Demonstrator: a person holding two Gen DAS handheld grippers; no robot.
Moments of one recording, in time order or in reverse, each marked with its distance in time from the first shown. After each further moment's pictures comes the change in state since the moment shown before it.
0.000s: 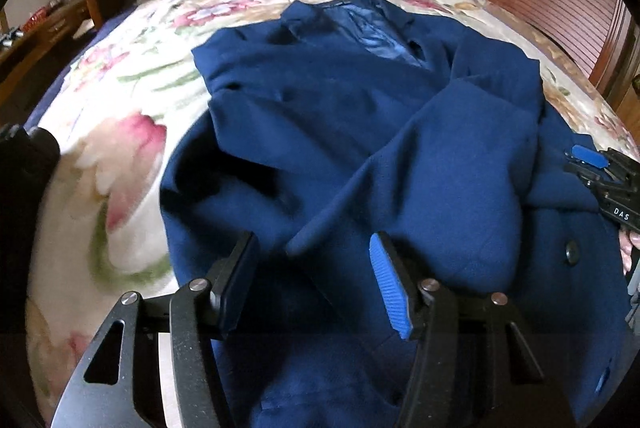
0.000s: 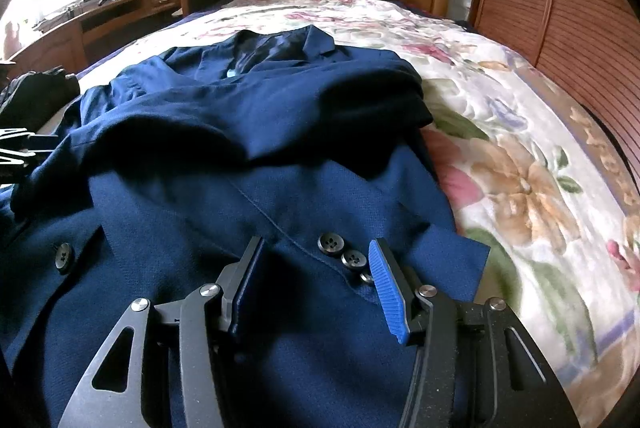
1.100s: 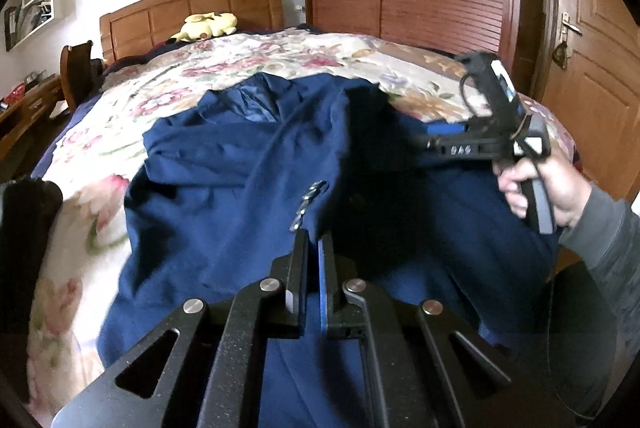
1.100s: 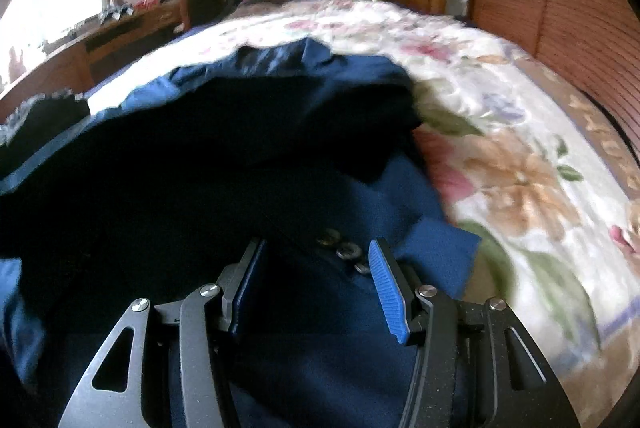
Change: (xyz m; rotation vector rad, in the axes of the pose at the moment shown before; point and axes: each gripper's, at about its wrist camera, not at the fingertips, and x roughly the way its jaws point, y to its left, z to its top) left arm -0.135 -0.115 -0.084 0.177 -0.263 -0.113; right arm -0.022 -0.011 -0.002 0.069 -0.037 0.042
